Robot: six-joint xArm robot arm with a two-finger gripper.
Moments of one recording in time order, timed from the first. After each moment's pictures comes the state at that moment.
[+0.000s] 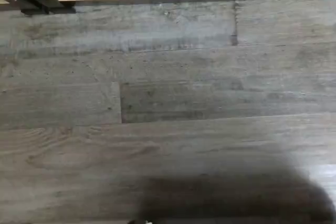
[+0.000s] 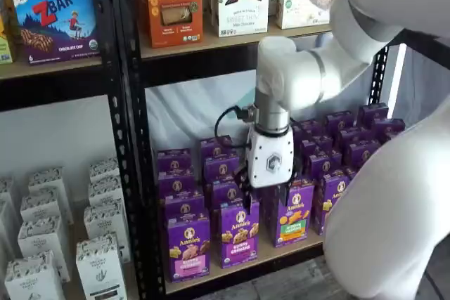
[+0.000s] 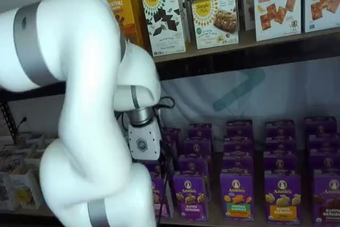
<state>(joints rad) 0.27 -0.43 -0.33 0.06 0.77 0.24</state>
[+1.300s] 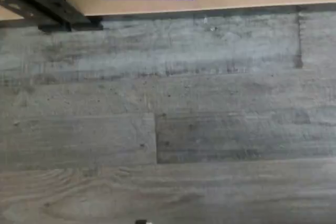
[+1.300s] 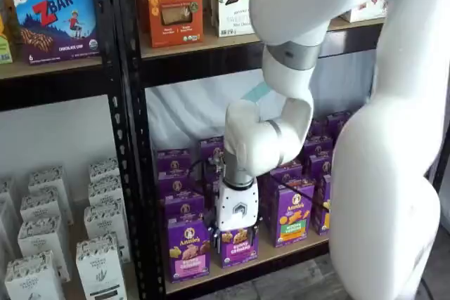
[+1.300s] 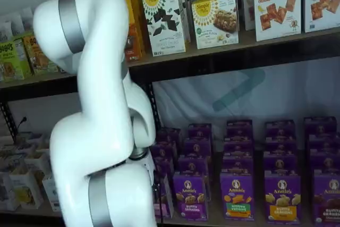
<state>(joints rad) 0.45 0.16 -0.46 0.18 0.27 0.28</state>
